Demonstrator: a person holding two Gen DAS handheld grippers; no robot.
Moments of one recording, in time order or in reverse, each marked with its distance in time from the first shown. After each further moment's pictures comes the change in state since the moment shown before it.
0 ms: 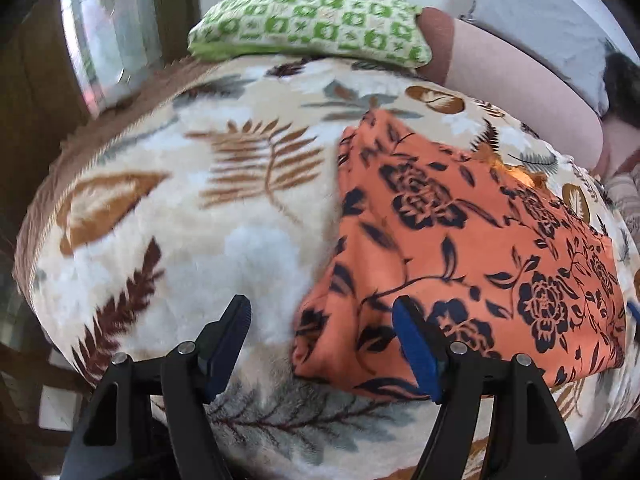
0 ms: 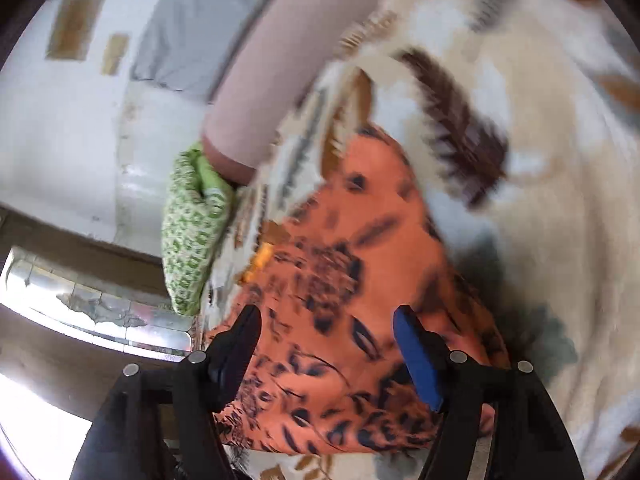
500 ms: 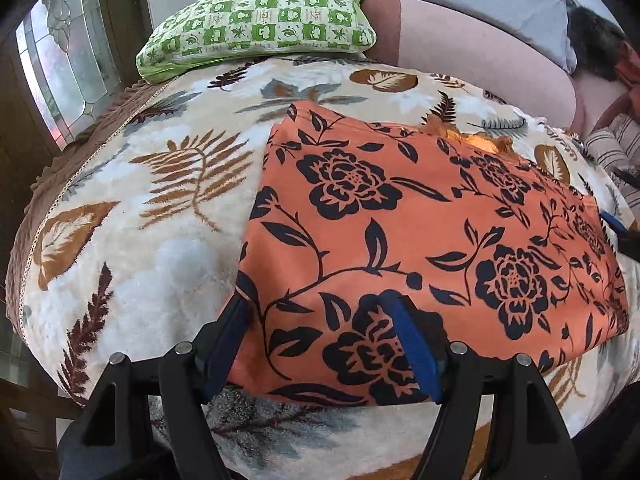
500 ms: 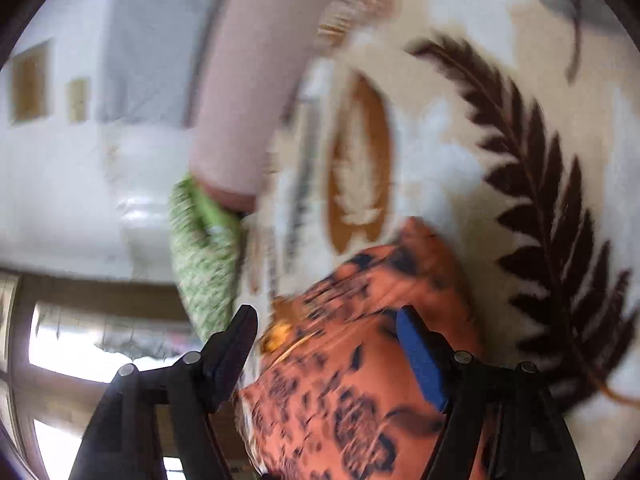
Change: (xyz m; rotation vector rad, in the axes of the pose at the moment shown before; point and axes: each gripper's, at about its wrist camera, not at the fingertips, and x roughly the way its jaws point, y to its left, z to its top) left arm 0.009 -0.041 -0.004 0.120 0.015 -0.033; right arm 0.064 -0.026 0.079 0.131 0.066 0.110
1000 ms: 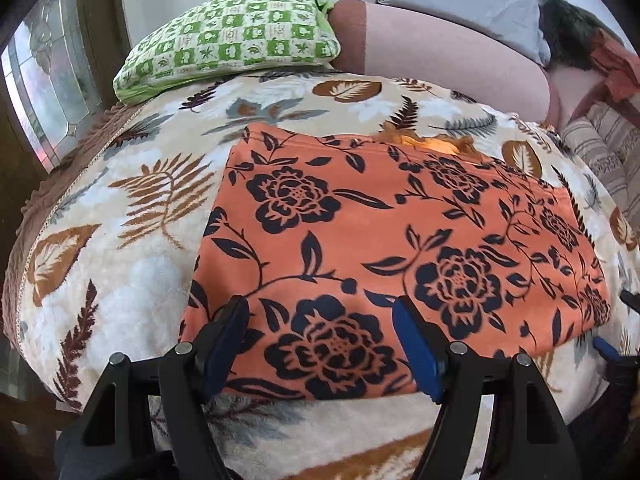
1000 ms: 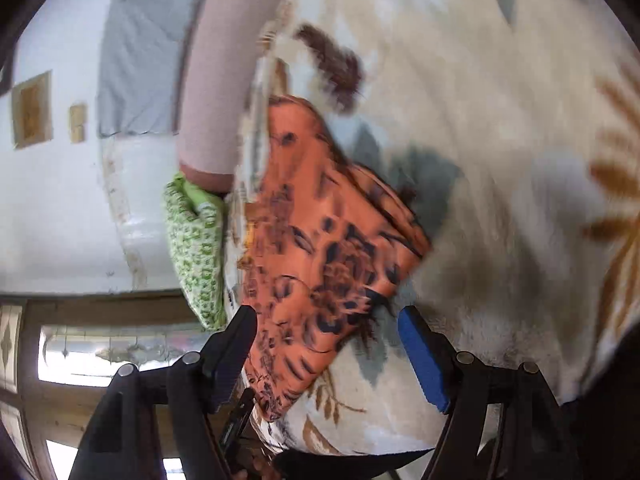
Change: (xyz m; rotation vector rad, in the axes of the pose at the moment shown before) left arm -0.022 -0.035 0.000 0.059 -0.031 -0.041; right arm -0.088 -0.068 -0.168 0.255 -0.033 -0.066
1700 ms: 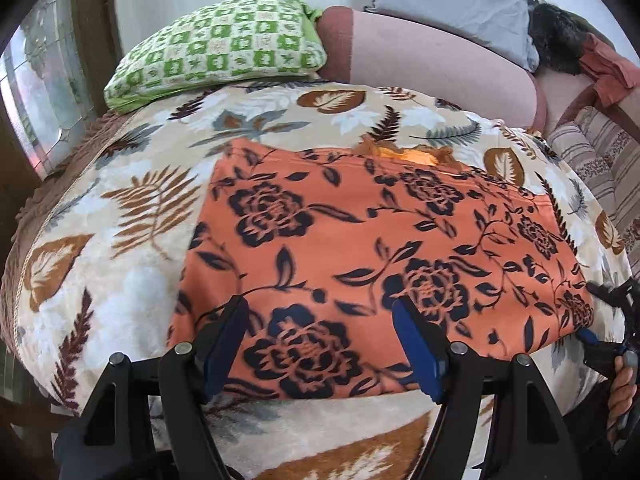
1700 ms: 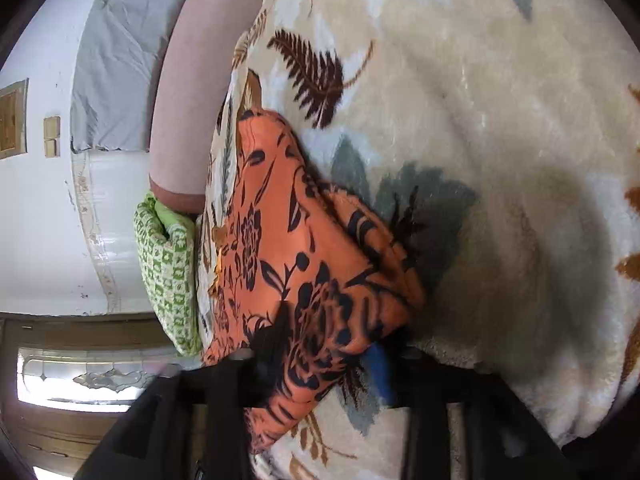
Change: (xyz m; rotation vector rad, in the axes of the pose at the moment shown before) left arm -0.010 -0.017 0.012 0.012 -0.012 -0.051; right arm 0.012 0.009 0.012 -0.014 -0.069 -0.045
